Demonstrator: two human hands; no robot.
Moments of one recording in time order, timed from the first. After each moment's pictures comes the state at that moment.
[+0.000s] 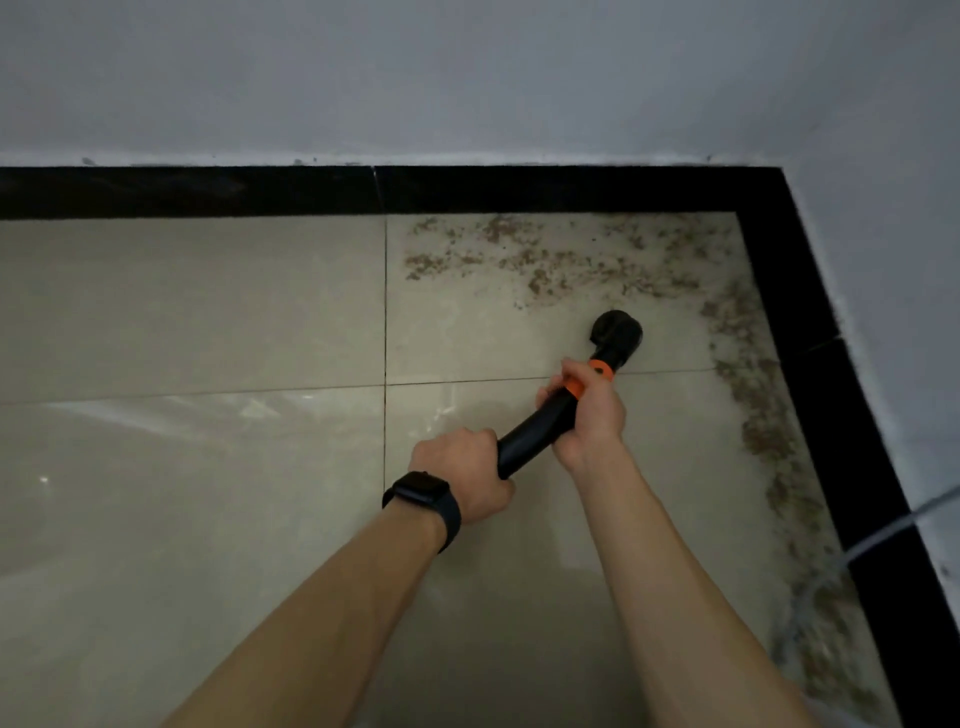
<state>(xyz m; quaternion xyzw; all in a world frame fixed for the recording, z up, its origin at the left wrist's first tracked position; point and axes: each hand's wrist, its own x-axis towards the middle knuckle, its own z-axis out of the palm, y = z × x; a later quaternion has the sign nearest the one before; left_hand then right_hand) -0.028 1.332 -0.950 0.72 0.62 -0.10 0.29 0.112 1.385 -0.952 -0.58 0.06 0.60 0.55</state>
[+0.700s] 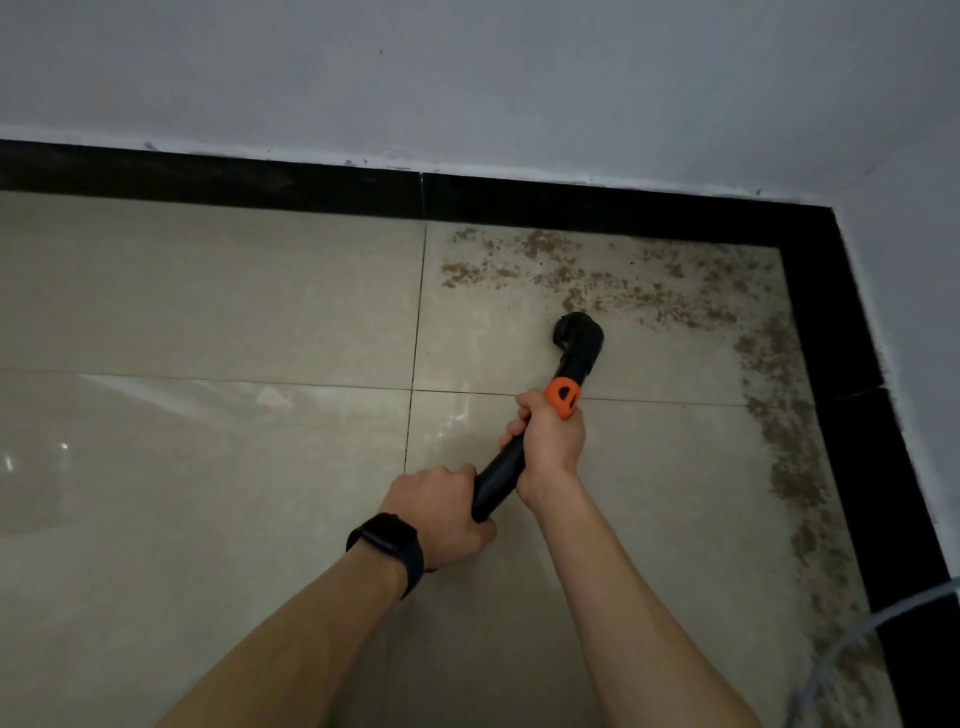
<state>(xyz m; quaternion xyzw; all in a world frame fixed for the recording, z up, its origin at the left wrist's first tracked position) -0.070 1.303 -0.960 0.71 0.63 -0.10 0.29 0.049 1.376 -0.968 -0.67 -0.07 0.58 0.46</state>
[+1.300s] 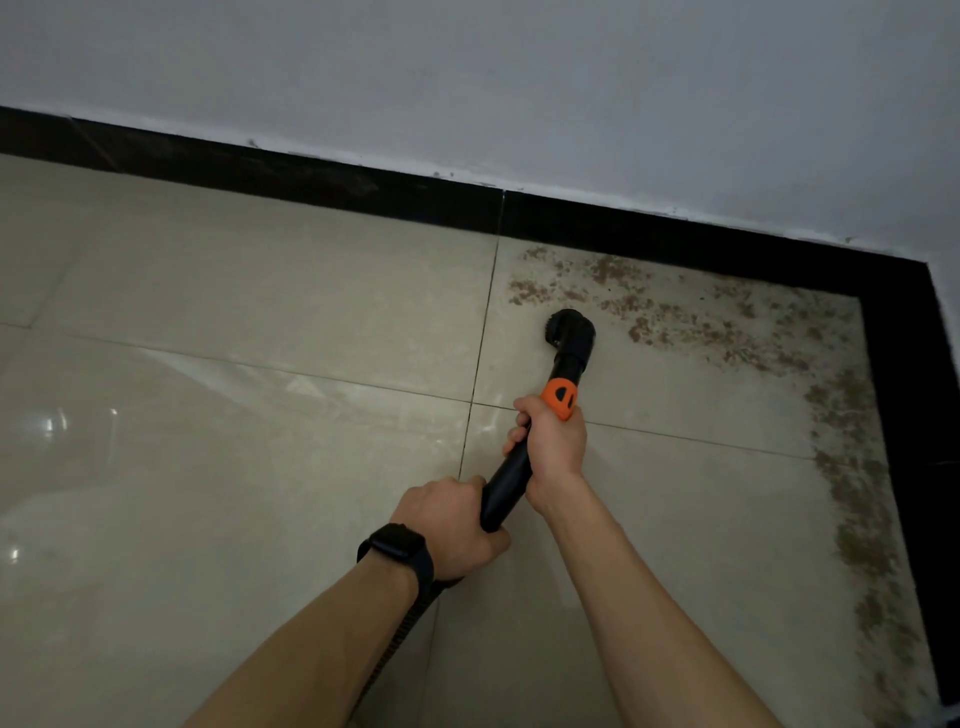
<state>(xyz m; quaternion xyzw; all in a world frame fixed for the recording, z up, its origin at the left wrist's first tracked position) -0.119 1.294 -0.969 0.66 0.67 -0.06 0.34 -0.012 1.385 -0.969 -0.65 -0.14 0.63 0.40</state>
